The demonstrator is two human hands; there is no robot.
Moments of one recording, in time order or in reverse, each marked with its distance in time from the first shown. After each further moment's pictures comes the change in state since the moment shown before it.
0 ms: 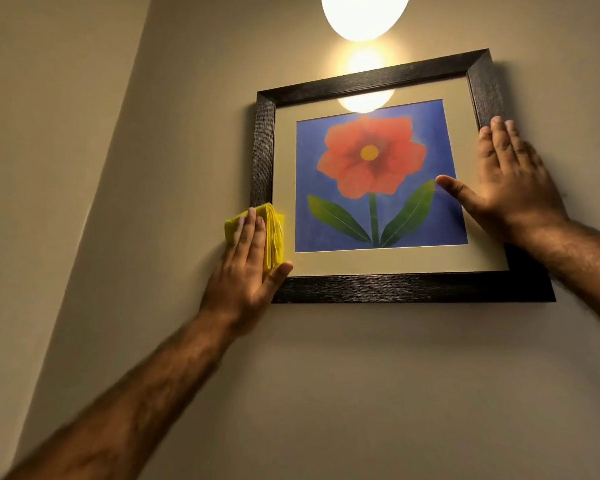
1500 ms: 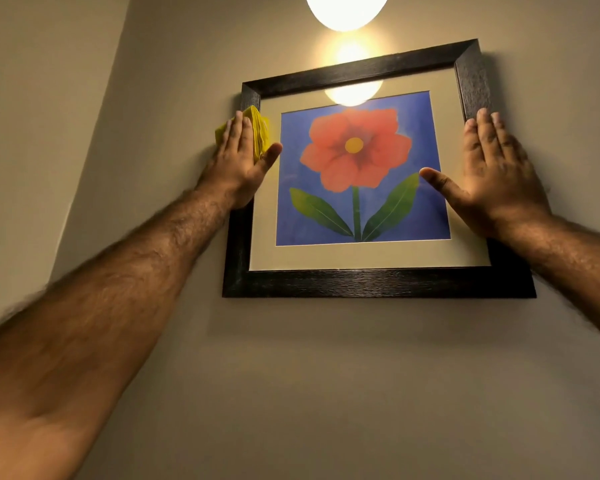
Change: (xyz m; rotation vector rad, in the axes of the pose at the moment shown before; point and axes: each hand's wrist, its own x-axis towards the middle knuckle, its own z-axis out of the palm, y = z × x) left_hand 0.166 -0.010 -0.037 0.025 0.018 -0.112; right_hand -0.006 -0.005 0.005 0.009 0.022 0.020
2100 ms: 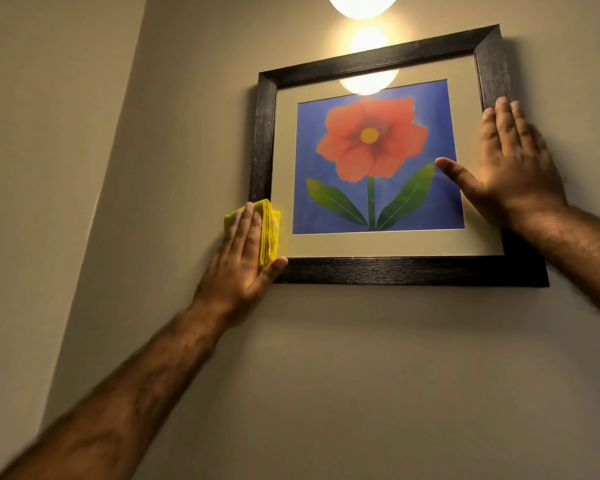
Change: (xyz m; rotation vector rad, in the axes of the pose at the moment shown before) left_hand -0.184 -0.019 0.026 0.010 -0.088 0.098; right_hand -0.001 -0.002 -0.003 0.035 0.006 0.002
